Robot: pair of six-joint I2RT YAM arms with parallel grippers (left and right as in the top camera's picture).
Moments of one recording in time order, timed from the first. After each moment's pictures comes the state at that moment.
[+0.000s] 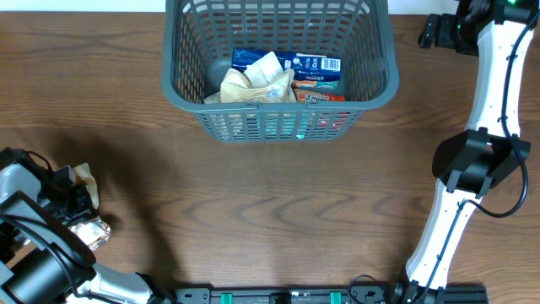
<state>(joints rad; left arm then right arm) 0.76 1.77 1.01 -0.87 0.02 0.31 -0.22 2.44 2.66 -1.33 -0.03 -0.01</state>
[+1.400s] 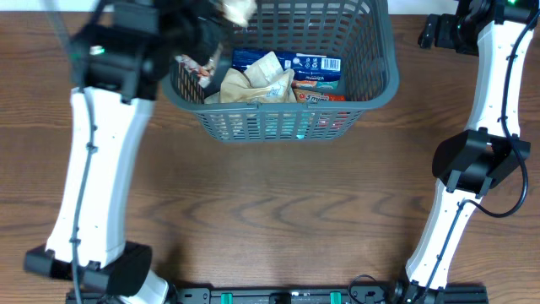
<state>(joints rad) -0.31 1.76 2.18 -1.09 0.10 0.49 -0.22 2.44 2.66 -1.33 -0.03 -0.02</state>
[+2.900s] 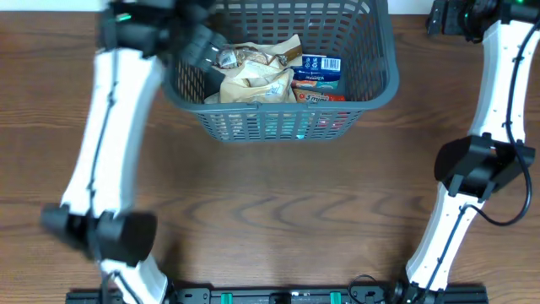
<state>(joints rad) -0.19 1.87 2.18 -1.18 -0.09 0.37 -0.22 2.38 2.66 -1.21 -0.02 -0.08</state>
